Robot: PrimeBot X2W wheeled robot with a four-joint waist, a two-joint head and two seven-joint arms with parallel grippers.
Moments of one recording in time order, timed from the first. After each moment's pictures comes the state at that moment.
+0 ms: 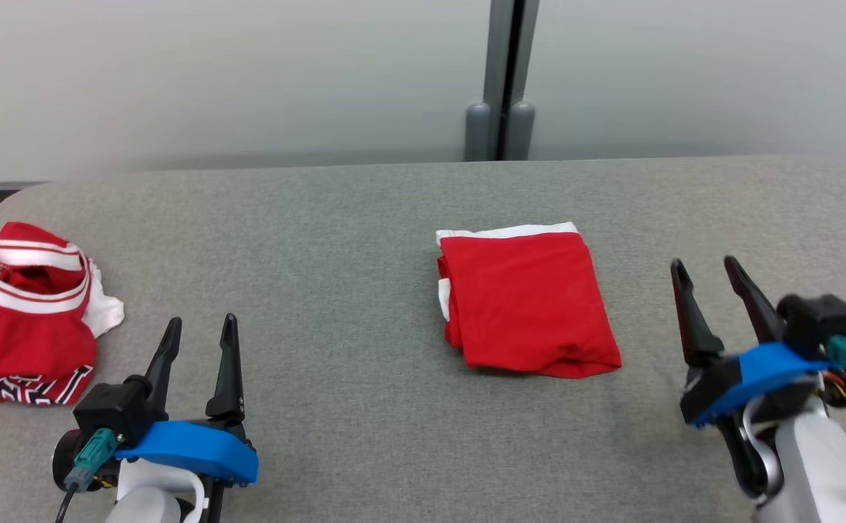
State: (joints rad) left arm -0.18 0.25 -0.29 0.34 -0.50 0.02 -0.26; right arm -0.33 -0.13 0.00 0.40 0.21 0.13 -0.12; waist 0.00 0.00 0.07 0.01
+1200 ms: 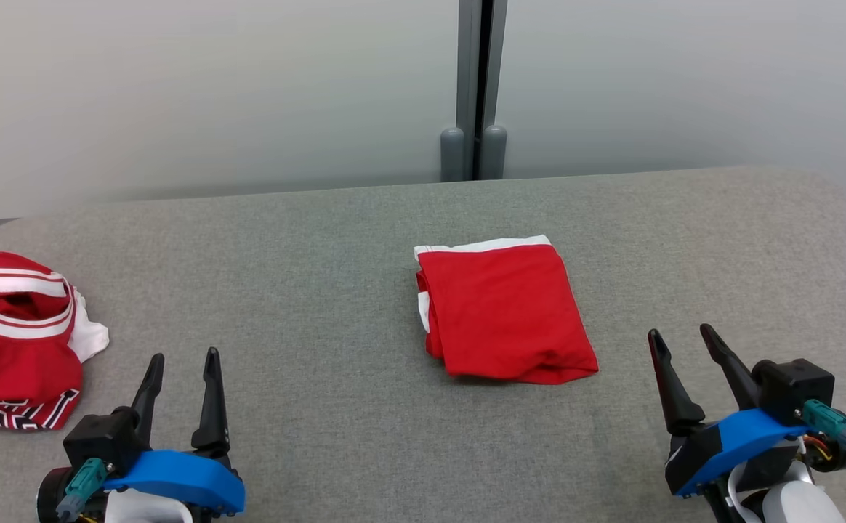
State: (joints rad) left arm -0.10 0.27 -0.26 0.32 -0.50 0.07 -0.24; right arm -0.13 -0.09 0.01 0.24 0.18 0.13 -0.05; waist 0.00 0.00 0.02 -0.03
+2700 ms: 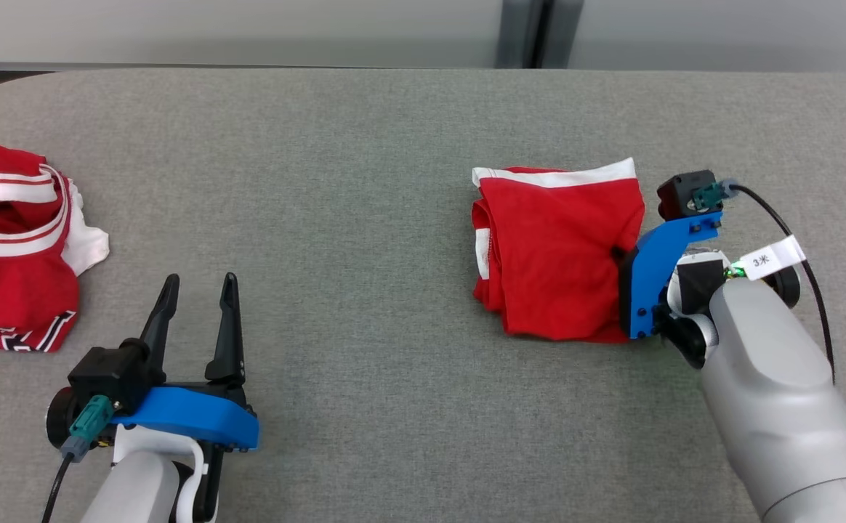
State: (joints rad) left arm -0.24 0.27 -0.30 0.31 -0.48 0.03 -0.26; right arm -0.79 -0.07 0.06 0.95 0.13 0.13 0.37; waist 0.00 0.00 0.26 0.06
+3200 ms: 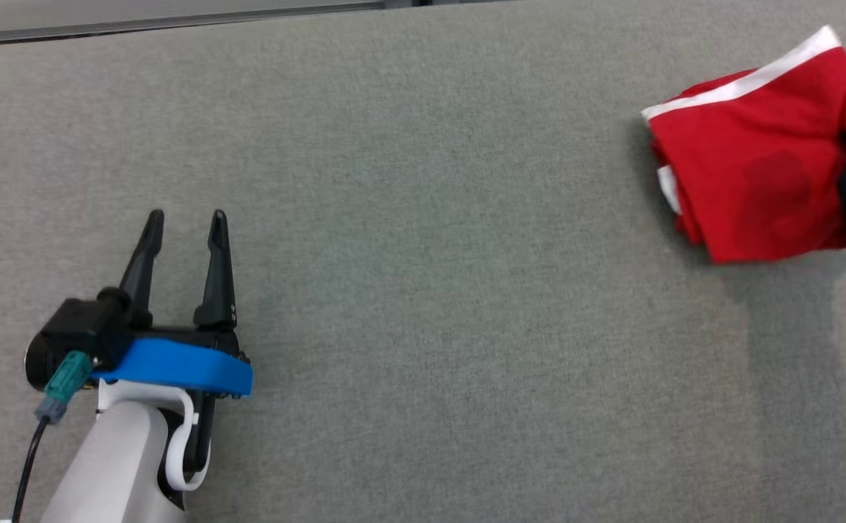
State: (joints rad) left arm -0.32 0.27 -0.28 0.25 -0.47 0.02 -0.26; right arm -0.86 -0.61 0.38 0.63 0.27 0.13 0.49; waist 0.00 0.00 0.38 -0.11
